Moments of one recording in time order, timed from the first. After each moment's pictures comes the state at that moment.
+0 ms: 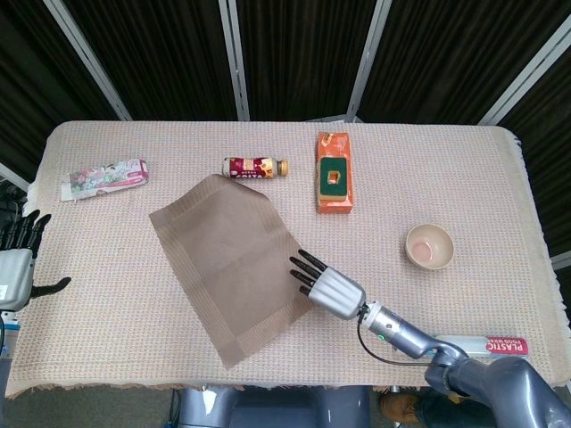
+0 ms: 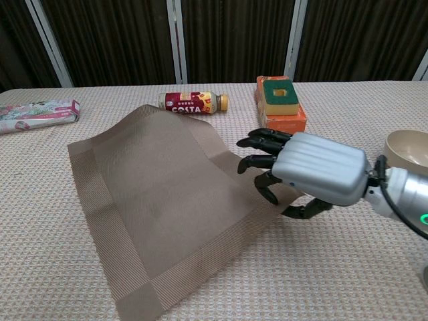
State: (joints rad) left arm -0.22 -1.16 -0.14 -1.58 1.28 1.34 0.11; right arm 0.72 -1.77 -0.12 -0.84 -1.89 1.36 -0.02
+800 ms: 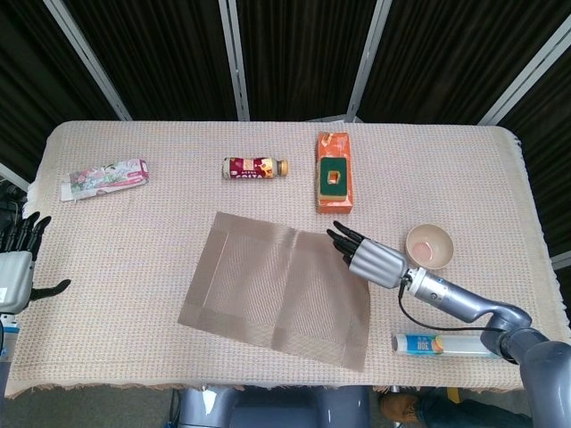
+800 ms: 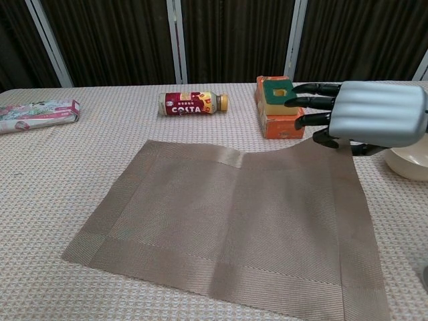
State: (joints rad) left arm -0.22 -1.15 -0.13 -1.59 1.29 1.35 0.11; right arm 0.80 -1.57 -0.14 -0.69 -1.98 1.36 -0.16
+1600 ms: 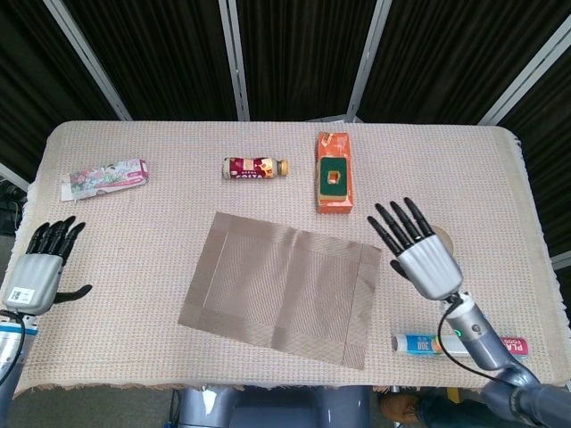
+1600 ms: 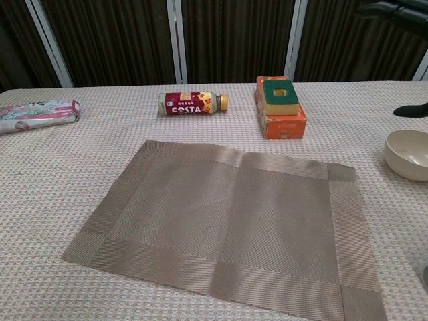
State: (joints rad) left arm -0.26 -1.20 -0.08 -1.50 1.46 1.33 0.06; right arm 0.52 -1.38 0.01 -1.27 -1.68 1.61 -0.23
